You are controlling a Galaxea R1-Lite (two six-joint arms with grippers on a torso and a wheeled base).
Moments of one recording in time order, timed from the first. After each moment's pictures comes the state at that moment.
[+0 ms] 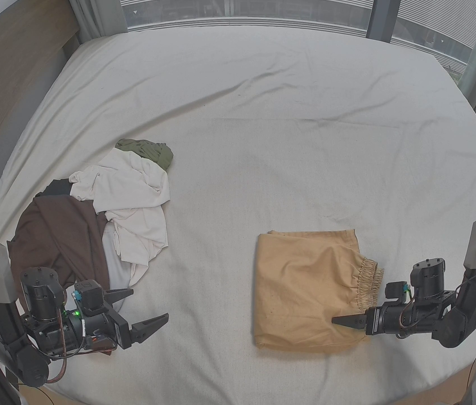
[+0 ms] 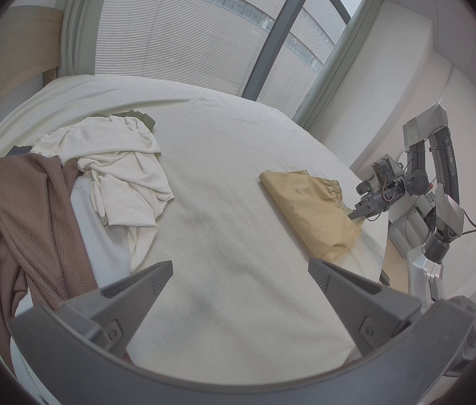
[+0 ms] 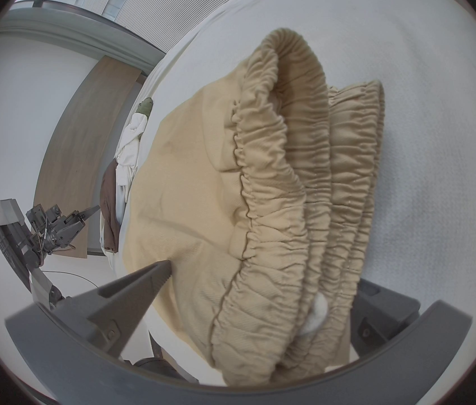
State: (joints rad) left arm -0.24 1.99 -0.02 -1.55 -0.42 0.03; right arm 0.24 2.14 -0.24 -1.16 0.47 0.35
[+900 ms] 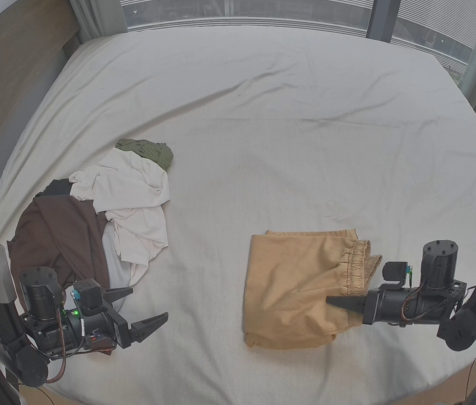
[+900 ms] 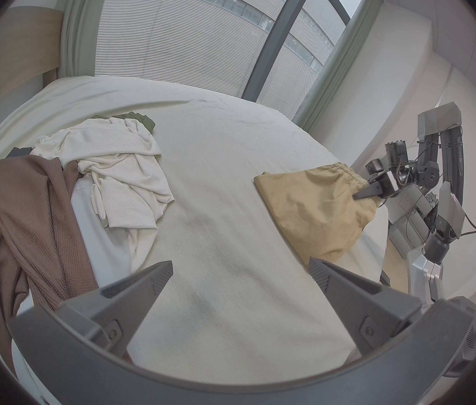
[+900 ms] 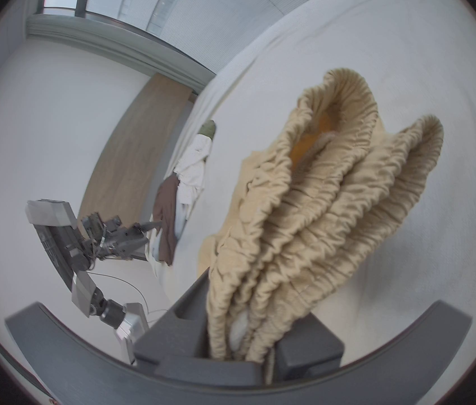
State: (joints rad) left arm -0.23 1.98 -0.02 -1.55 -0.42 0.03; right arm 0.38 1.94 -0.25 -1.28 0.54 0.48
